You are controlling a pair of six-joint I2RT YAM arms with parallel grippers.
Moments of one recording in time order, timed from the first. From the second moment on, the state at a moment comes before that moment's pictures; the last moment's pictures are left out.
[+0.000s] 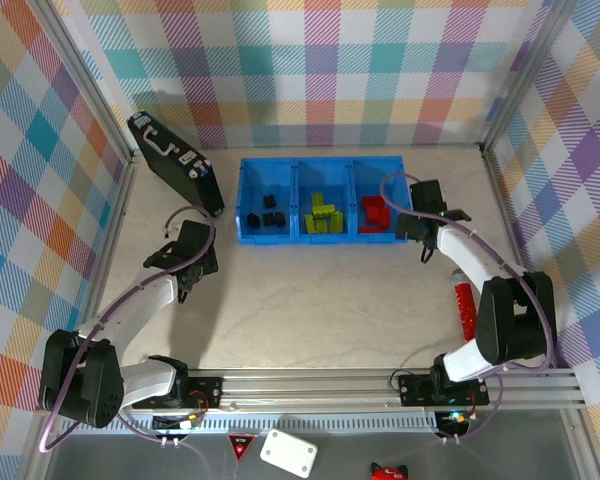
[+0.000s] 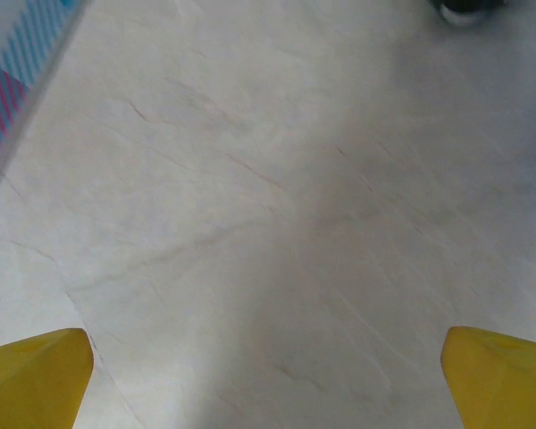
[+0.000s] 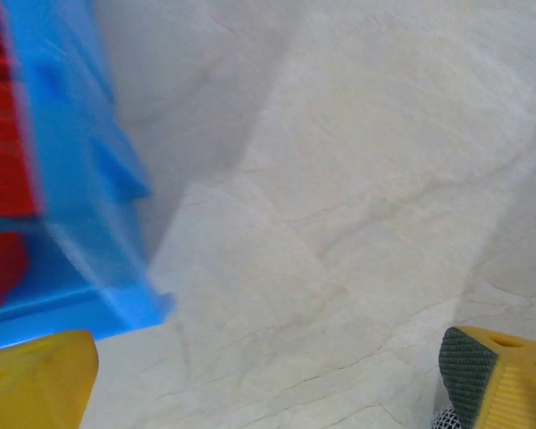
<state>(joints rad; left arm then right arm) -0.27 1.20 0.72 -0.54 -0.57 -0.42 0.19 1.50 0.97 -0.50 0.36 0.26</state>
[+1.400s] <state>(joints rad) -0.07 1.58 0.41 0.75 -0.11 -0.10 0.06 1.53 0.38 0.75 0.08 0.05</state>
